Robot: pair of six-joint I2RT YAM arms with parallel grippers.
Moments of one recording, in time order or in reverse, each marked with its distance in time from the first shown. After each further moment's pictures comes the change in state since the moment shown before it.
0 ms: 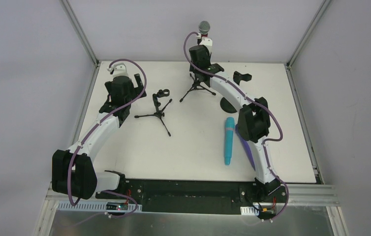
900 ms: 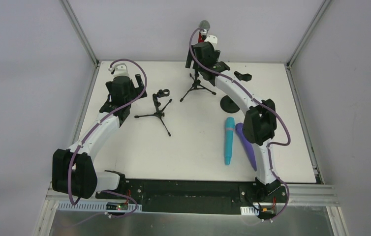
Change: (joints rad) left arm 0.000 0.007 0.000 0.001 0.020 0.001; right arm -0.016 -0.047 -0.015 -0.011 -0.076 0.047
